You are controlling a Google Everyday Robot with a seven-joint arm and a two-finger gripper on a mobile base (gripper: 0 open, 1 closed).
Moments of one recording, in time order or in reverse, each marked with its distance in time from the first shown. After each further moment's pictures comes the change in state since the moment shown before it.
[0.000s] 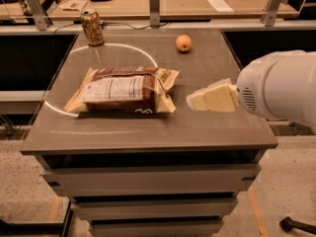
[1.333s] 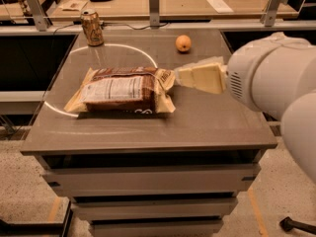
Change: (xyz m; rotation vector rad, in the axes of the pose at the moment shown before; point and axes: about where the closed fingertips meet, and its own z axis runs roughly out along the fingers) arm -0.051 0.003 -0.022 0.101 -0.199 0.099
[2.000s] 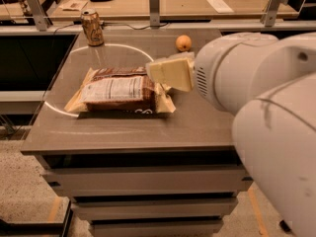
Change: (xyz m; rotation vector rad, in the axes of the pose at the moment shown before) arm -0.021 0.043 -0.007 -0.013 -0.003 0.073
